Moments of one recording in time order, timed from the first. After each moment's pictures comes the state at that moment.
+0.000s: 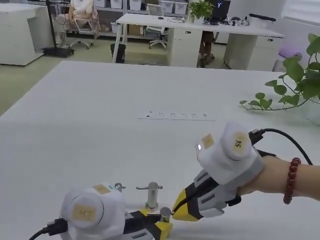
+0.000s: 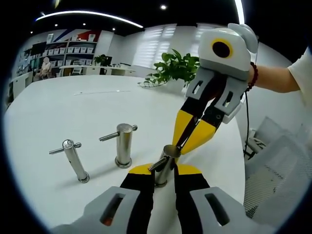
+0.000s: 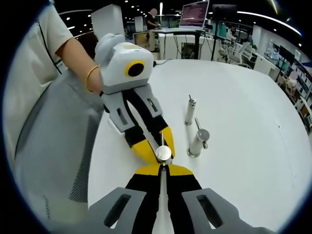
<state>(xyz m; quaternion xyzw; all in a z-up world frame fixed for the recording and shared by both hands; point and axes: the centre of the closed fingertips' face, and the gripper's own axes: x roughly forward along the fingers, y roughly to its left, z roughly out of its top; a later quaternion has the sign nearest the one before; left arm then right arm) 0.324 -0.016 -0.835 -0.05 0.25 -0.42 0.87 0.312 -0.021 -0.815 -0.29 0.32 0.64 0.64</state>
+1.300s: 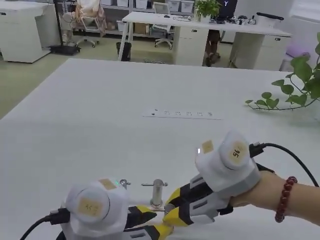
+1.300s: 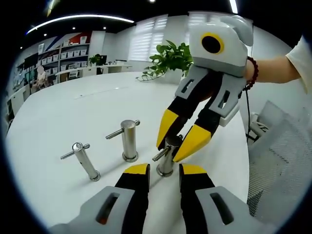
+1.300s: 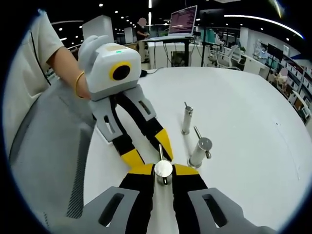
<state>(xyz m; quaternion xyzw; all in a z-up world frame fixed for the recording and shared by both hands) 0.317 0.000 -0.838 0.02 0.27 -0.42 0.87 0.314 0.003 -0.822 -0.24 0.30 0.62 0.68</state>
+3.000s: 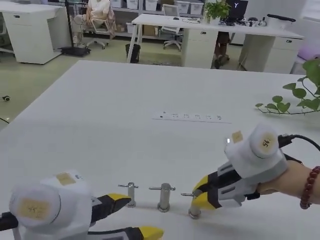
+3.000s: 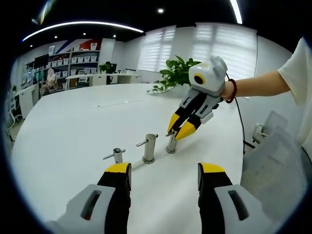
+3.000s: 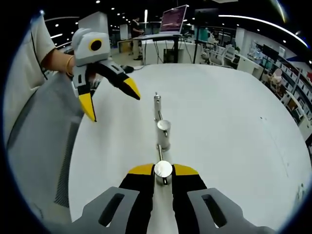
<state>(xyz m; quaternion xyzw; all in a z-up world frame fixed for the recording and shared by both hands) 0.309 0.049 -0.790 -0.01 0.23 -0.39 0.89 0.364 -0.040 -0.819 -0.27 0.30 0.60 0.70</state>
